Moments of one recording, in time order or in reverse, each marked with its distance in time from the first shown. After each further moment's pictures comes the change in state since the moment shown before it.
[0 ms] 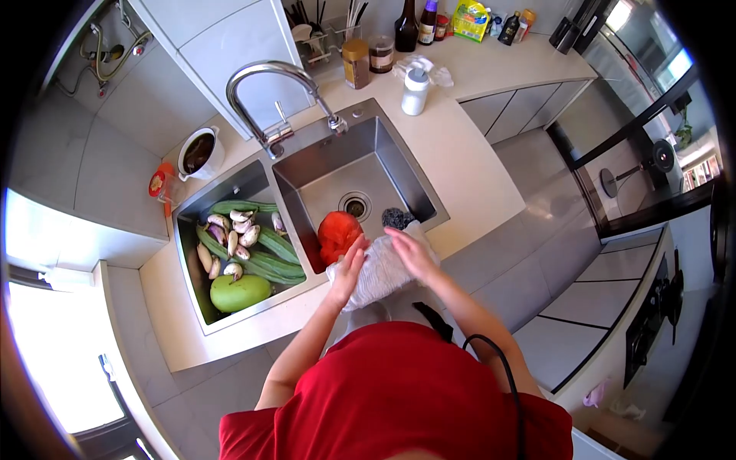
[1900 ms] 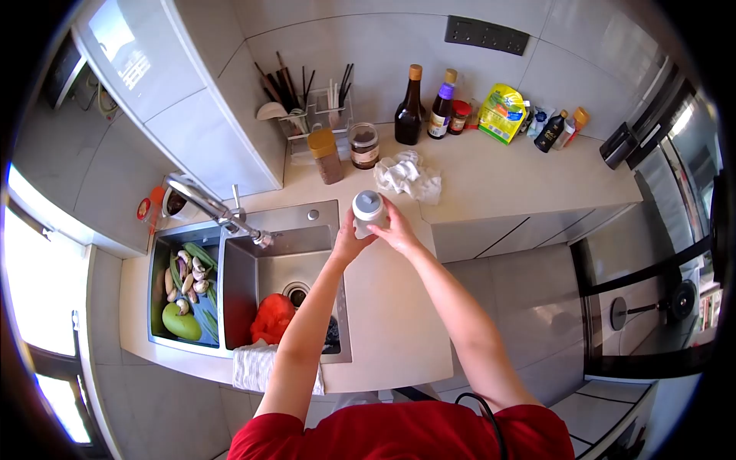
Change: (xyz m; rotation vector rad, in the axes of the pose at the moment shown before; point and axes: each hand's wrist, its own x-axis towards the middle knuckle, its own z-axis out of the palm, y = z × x) left_hand 0.419 0.066 0.115 0.505 0.442 0.269; right_hand 0.357 -0.027 -0.272 -0.158 -0.152 -0.266
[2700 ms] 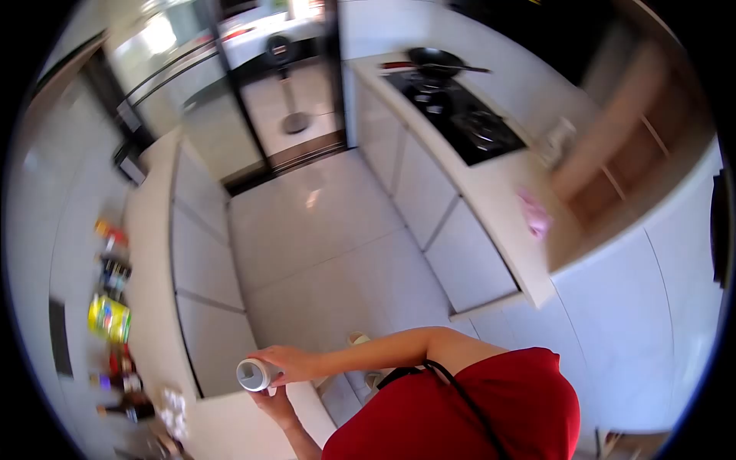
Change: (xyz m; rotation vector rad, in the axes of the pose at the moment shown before) left_hand -0.247 0.154 0.181 -0.159 -0.793 0.232; right_hand -0.407 -0.145 -0.088 -0.159 0.815 0.226
